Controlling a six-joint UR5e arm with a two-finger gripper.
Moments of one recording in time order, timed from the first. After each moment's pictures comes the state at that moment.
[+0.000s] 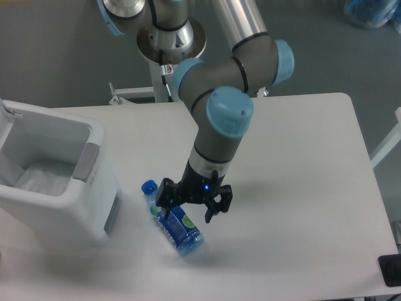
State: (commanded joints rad) arm 2.40 -2.05 -1.49 -1.14 1.26 0.30
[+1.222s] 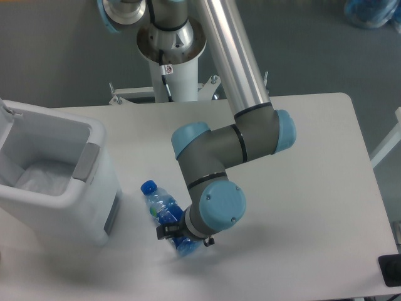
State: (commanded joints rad) arm 2.34 -2.29 -1.21 -1.42 1.41 0.10
